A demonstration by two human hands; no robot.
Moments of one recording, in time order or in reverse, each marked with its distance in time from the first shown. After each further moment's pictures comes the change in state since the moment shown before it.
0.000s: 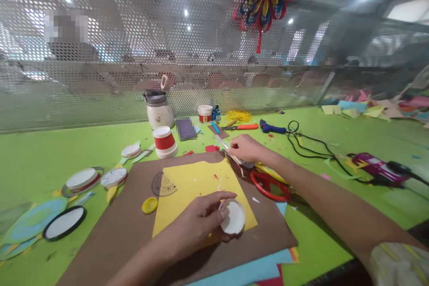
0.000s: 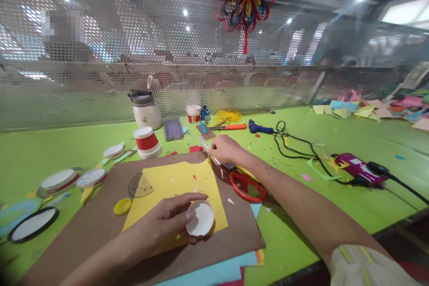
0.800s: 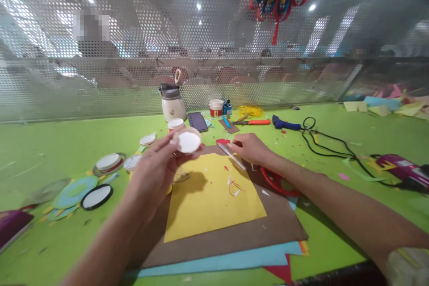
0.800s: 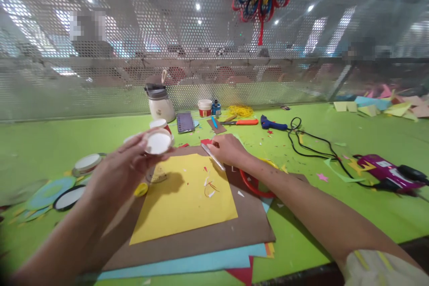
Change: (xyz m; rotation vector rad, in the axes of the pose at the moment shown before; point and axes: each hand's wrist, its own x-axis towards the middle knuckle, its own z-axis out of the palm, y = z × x) left_hand -0.025 0.075 -0.044 -0.291 0.631 0.537; right_hand -0.015 -0.023 0.019 0.090 0.137 -0.082
